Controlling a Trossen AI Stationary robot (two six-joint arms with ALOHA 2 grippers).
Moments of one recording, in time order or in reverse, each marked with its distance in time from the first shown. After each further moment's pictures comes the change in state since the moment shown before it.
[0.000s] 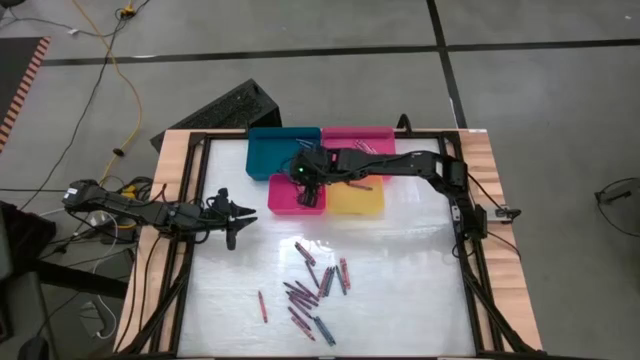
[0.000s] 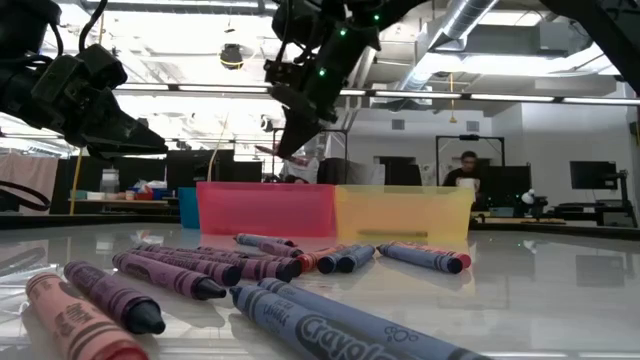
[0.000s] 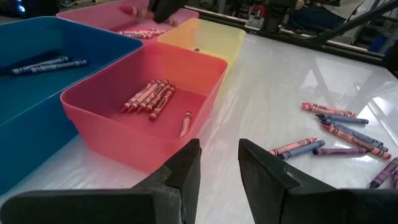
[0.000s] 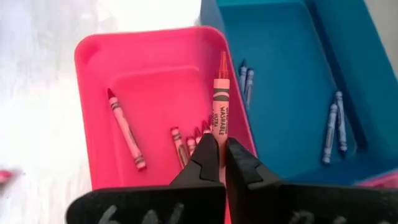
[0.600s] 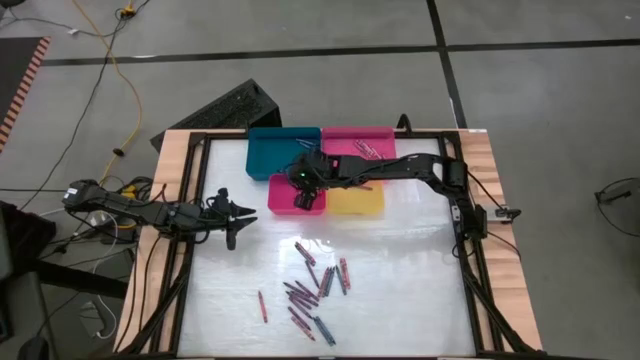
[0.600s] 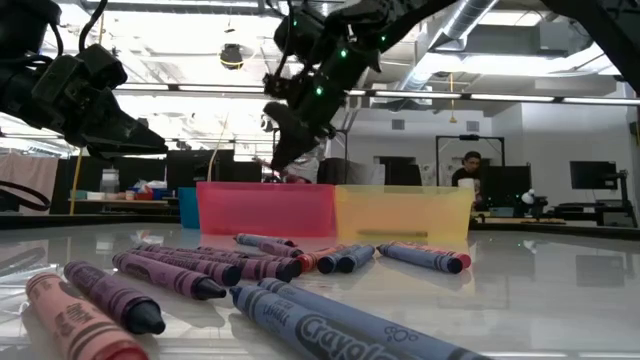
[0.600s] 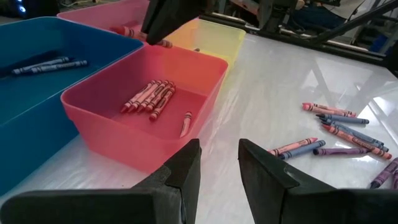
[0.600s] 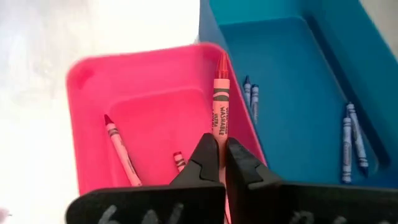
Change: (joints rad) left arm 0.000 0.000 0.000 0.000 -0.001 0.001; right arm 0.005 0.001 -0.129 0.228 0.000 0.027
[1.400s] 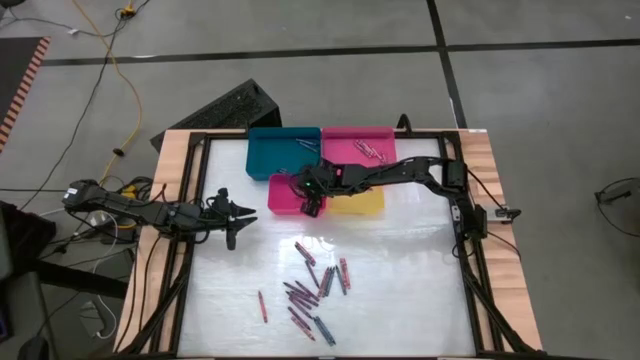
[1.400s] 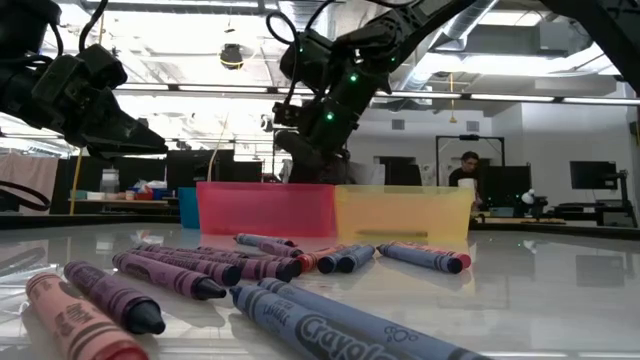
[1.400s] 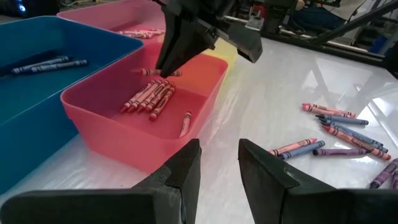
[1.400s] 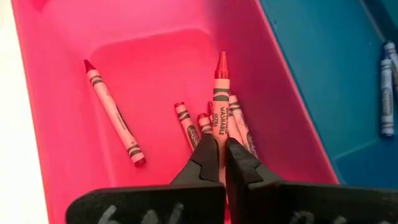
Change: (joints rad) left arm 0.000 0.000 0.000 0.000 0.000 -0.005; right arm 0.003 0.000 -0.168 0.101 0.002 0.081
